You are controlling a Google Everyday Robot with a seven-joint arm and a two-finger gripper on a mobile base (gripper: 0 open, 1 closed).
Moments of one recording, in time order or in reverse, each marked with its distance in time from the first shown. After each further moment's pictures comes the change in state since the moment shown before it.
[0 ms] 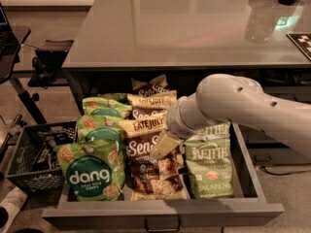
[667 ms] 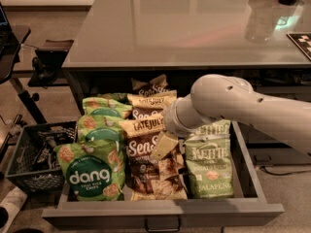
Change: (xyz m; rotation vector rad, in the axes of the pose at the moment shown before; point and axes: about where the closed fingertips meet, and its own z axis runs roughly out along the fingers) arm 0.009 -0.005 0.025 -0.041 0.017 -0.022
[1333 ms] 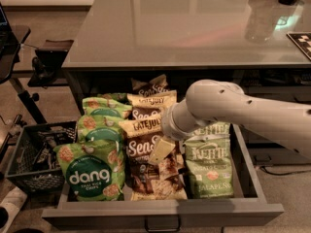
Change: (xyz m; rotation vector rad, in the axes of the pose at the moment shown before) arm 0.006 0.008 0.025 -0.048 0.004 0.008
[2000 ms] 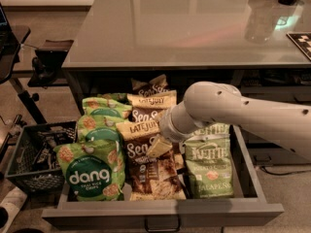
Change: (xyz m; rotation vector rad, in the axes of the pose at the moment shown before) arm 0.000 0.005 0.008 -0.019 -0.003 0.002
